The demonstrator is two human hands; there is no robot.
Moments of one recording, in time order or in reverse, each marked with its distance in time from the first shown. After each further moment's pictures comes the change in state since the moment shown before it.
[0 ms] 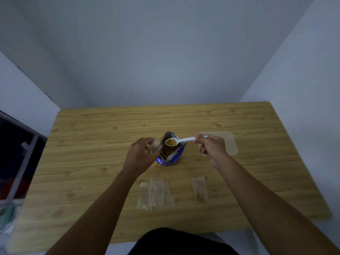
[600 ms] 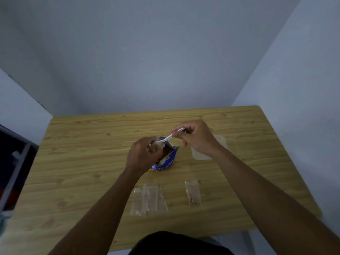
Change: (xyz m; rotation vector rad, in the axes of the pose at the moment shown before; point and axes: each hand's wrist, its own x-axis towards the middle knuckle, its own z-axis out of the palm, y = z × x) left_hand 0.012 0.032 0.013 -0.028 0.045 0.121; right_hand -0.031 -0.065 0.007 -0.427 -0.392 -0.621
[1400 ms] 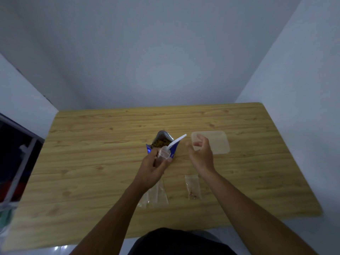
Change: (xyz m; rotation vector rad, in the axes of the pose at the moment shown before) left_hand -0.068 0.010 0.027 -0.509 -0.143 -0.192; right_hand -0.053 0.076 0.044 0.023 0.430 0.420
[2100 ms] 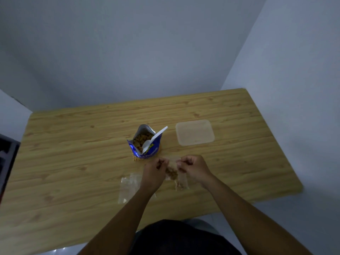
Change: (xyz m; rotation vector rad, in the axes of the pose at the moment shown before) left_hand 0.000 -0.045 0.074 0.232 0.040 -0.244; right_hand -0.015 0.080 -0.036 0.052 -0.304 0.181
